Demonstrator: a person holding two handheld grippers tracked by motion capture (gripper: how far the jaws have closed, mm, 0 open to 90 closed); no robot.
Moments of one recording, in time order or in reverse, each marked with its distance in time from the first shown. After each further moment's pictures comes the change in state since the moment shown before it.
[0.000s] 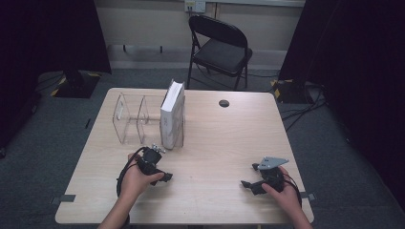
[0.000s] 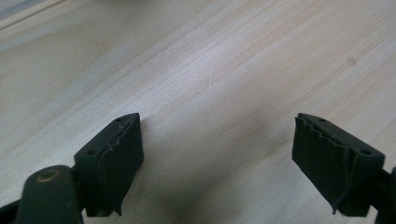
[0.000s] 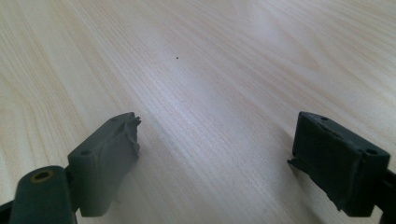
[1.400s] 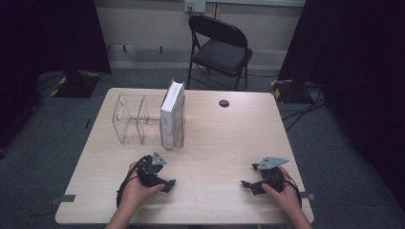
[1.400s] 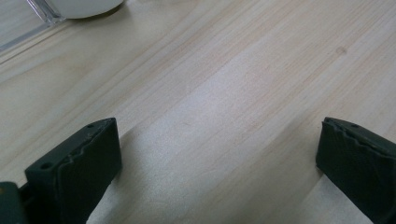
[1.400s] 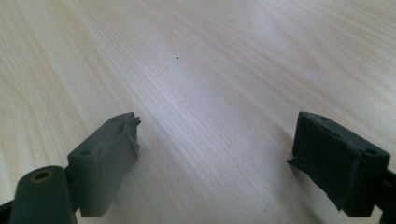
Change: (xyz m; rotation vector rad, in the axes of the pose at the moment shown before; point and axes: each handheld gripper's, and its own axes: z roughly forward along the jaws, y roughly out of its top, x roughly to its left) left arm -0.013 -0.026 0.012 -0.181 0.041 0.124; right arm 0.000 0.000 0.000 0.000 -0.001 0.000
